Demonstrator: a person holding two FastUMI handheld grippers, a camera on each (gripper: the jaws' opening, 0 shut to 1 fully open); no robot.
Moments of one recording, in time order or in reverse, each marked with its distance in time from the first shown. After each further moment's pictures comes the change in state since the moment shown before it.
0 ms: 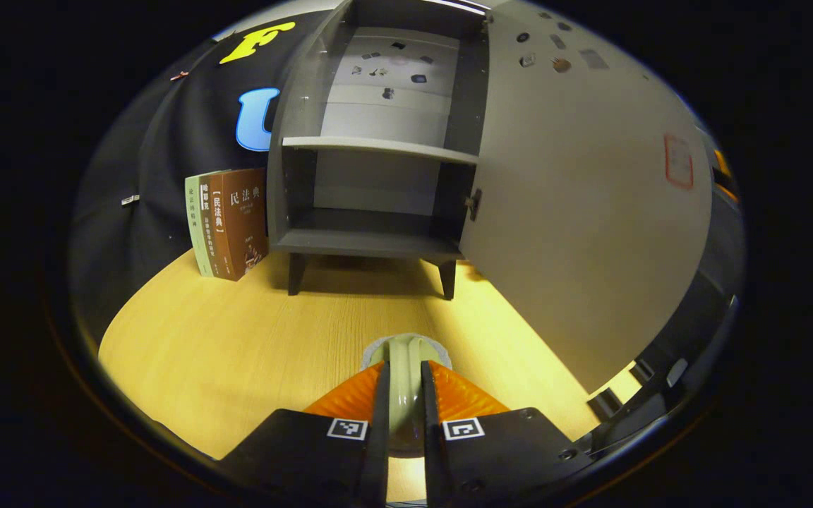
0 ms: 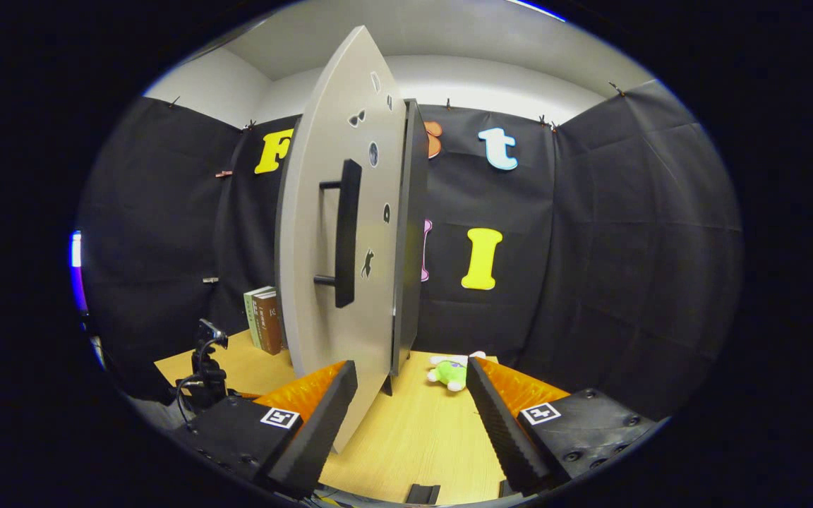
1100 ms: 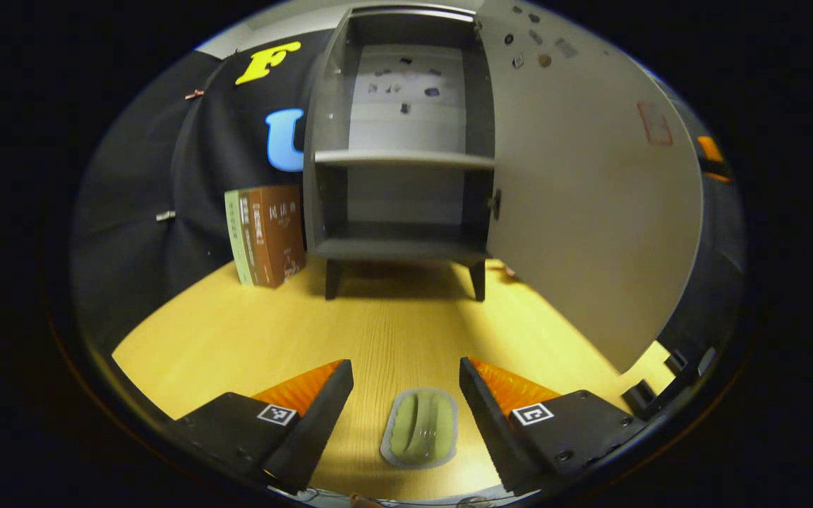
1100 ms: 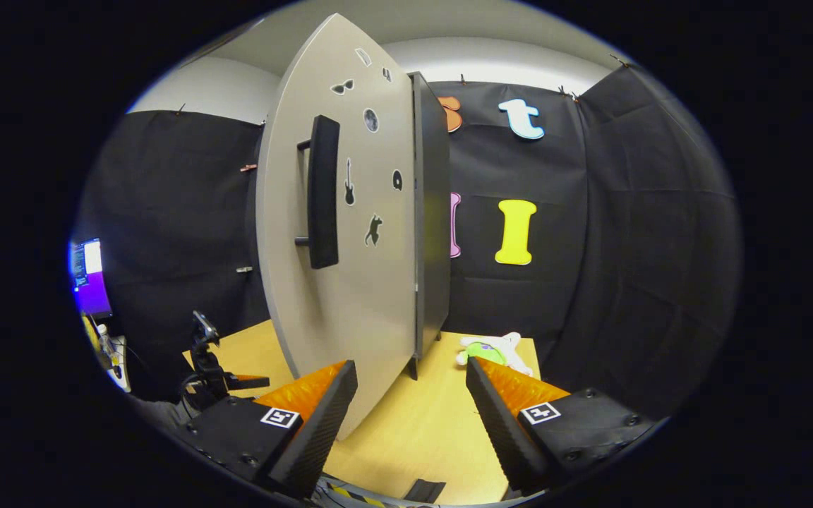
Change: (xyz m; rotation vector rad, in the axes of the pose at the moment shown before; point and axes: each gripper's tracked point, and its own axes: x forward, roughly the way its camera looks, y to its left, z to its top) left arm -0.054 0.013 0.048 0.062 -0.156 0.153; right arm 0.023 0.011 -0.021 0.057 0.061 0.196
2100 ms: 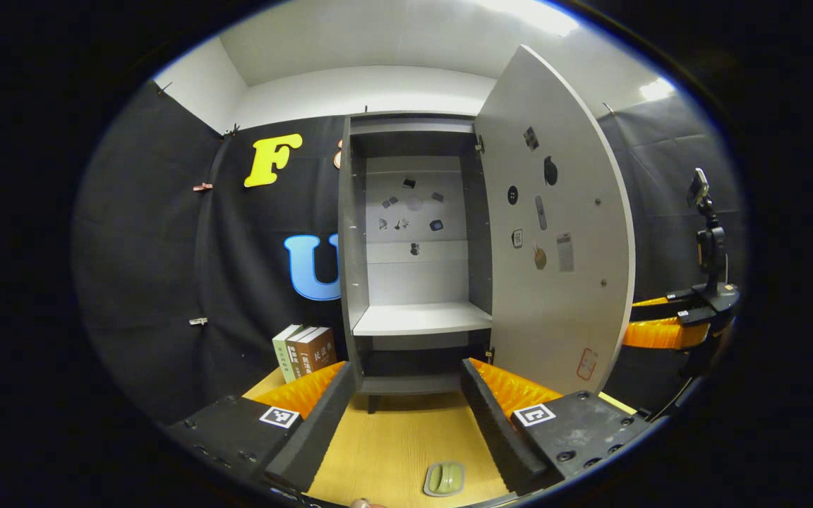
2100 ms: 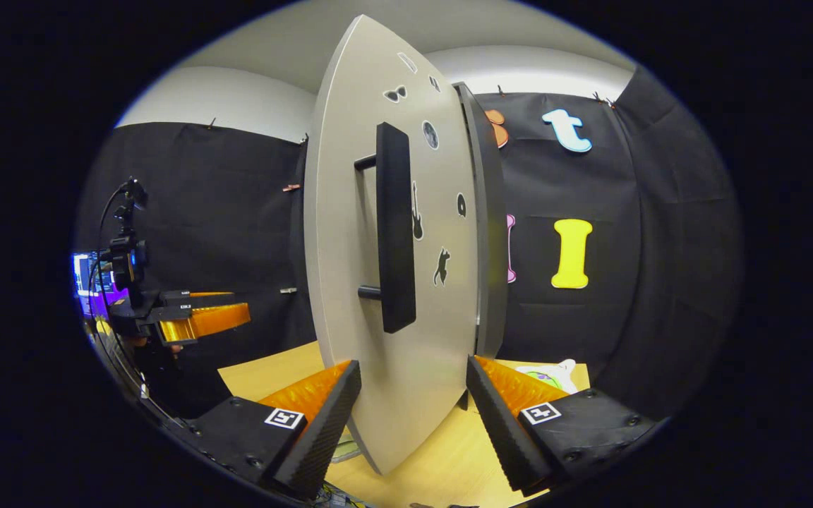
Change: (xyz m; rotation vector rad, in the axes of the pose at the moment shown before) left arm -0.116 0.037 0.221 0.050 -0.285 -0.018; right arm 0.040 0.058 0.029 0.008 -0.069 0.115
